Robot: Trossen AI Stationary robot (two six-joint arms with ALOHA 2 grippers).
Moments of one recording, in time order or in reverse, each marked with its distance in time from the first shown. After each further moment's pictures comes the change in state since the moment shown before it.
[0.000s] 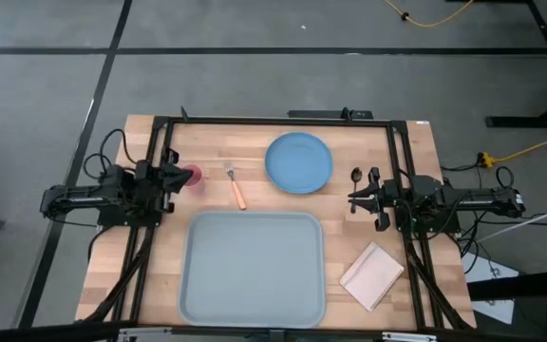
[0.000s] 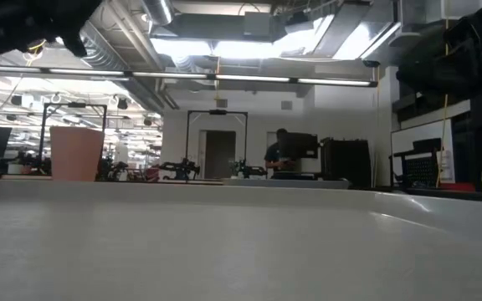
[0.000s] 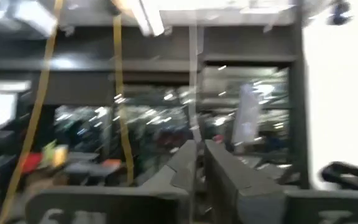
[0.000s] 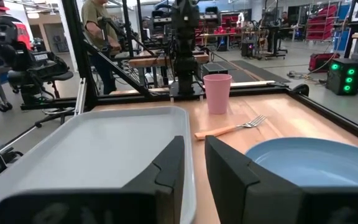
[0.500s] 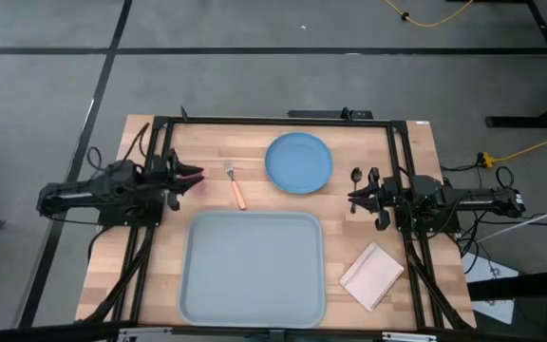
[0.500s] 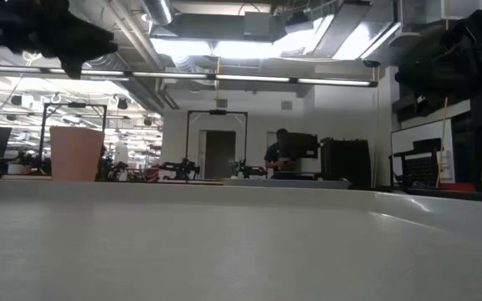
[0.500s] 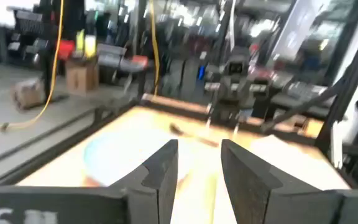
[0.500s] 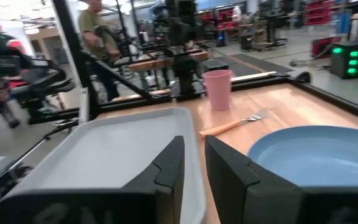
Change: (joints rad) left arm 0.000 0.078 0.240 -0.641 -0.109 -0.130; right arm 0.000 0.000 0.000 -0.001 0.033 0.098
